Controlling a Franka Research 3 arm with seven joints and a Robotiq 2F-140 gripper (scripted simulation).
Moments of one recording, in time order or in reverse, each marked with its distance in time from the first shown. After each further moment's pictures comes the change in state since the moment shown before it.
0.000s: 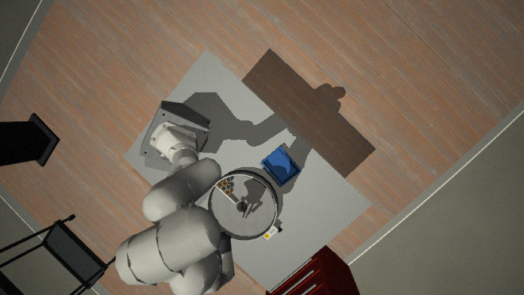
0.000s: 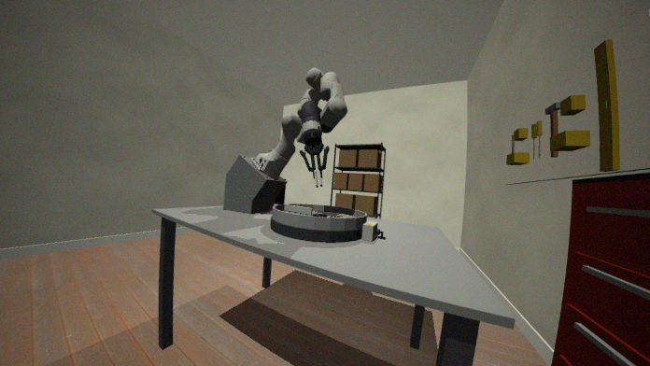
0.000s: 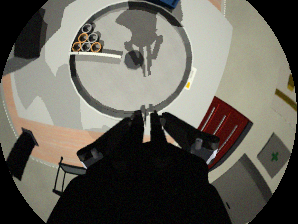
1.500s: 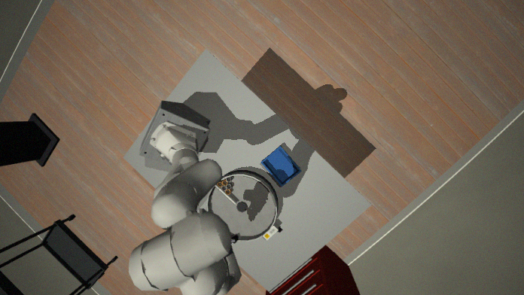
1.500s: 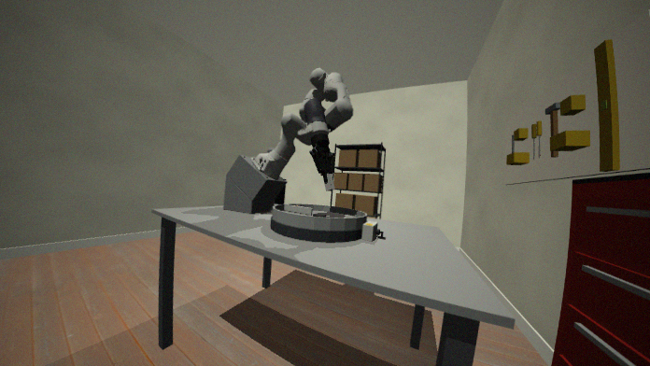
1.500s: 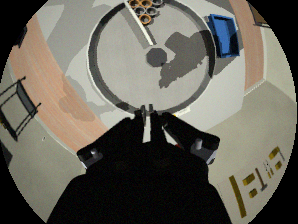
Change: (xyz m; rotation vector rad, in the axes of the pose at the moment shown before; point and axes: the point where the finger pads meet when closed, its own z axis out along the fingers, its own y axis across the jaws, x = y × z) arm 0.005 0.040 0.022 -0.104 0.085 -0.830
